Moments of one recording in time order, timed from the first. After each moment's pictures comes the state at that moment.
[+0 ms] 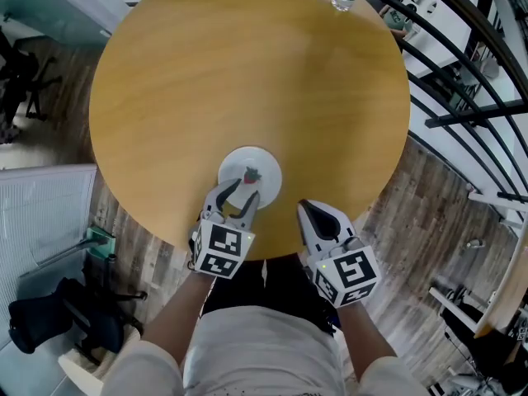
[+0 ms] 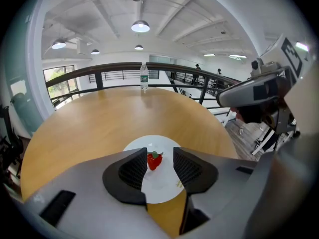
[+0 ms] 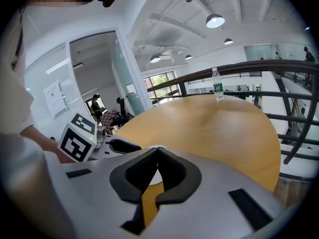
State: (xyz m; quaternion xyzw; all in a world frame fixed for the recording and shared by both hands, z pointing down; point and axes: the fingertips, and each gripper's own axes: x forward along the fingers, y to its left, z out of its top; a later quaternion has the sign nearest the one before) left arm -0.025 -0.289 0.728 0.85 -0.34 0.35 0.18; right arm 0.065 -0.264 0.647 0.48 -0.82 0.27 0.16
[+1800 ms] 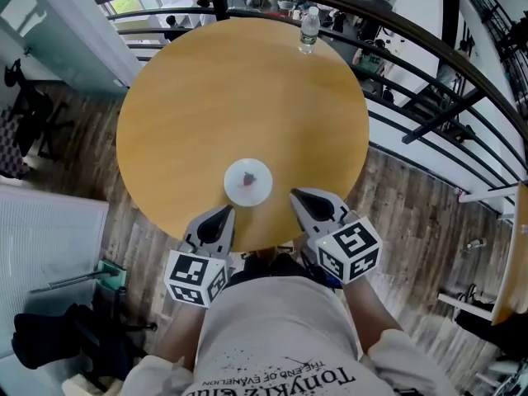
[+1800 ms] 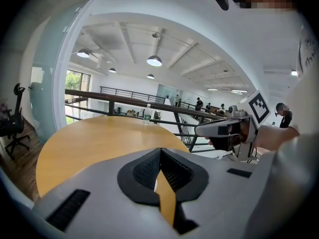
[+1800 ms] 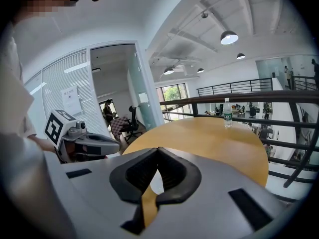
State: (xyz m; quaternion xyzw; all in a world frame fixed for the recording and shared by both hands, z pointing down) left arm -0.067 -0.203 0.516 0.89 -0.39 0.16 0.19; right arm 0.049 -0.210 0.496 0.45 -0.86 0.20 0.13
